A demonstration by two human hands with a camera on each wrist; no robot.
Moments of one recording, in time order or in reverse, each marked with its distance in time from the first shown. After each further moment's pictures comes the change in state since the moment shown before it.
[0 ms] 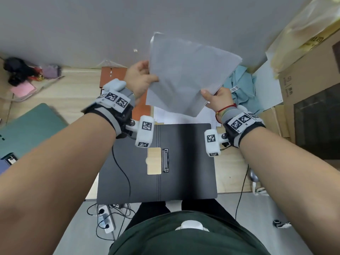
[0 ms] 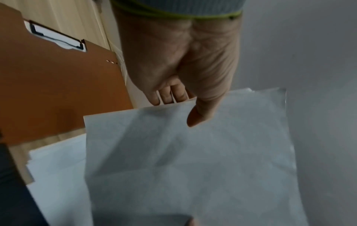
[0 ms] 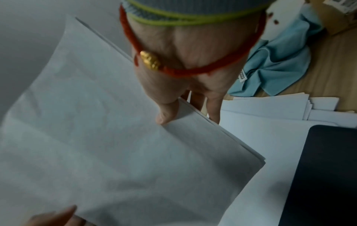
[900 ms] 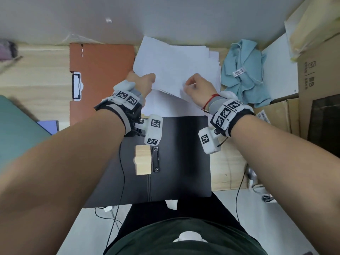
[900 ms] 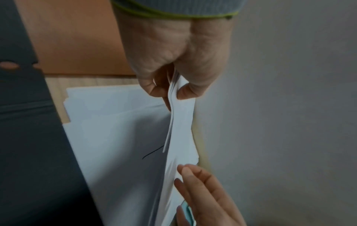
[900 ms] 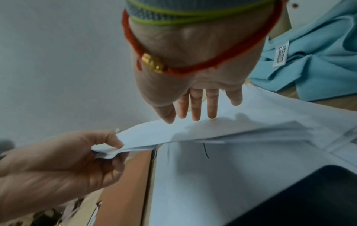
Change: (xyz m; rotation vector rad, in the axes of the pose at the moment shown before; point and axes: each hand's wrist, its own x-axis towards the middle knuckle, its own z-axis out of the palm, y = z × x) left_hand 0.104 -0.119 0.052 0.227 0.272 -0.531; right_hand 0.058 0.037 0.022 -0.643 -0.288 0.063
